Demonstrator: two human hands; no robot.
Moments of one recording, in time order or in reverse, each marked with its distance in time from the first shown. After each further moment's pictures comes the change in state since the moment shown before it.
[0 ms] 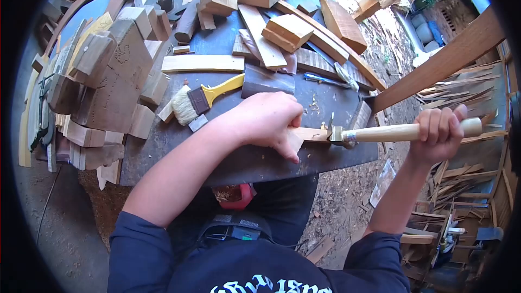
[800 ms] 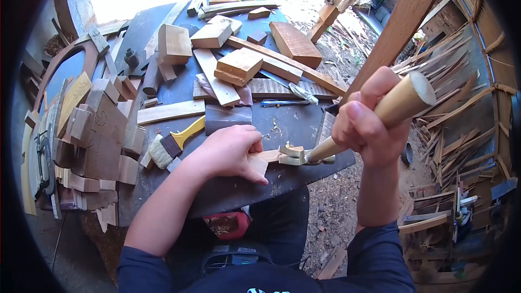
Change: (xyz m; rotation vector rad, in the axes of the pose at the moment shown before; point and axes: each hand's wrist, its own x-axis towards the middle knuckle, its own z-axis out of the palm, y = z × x) left_hand -0.002 0.004 0.001 0.001 0.052 0.027; right_hand 0.002 0.014 0.101 -0.373 -0.088 0.142
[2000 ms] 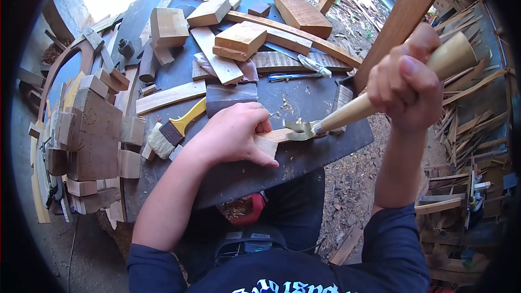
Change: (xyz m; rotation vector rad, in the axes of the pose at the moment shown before) left_hand 0.004 -0.002 0.002 -0.022 0.045 0.000; right_hand 0.014 0.015 -0.039 0.303 -0.184 -0.009
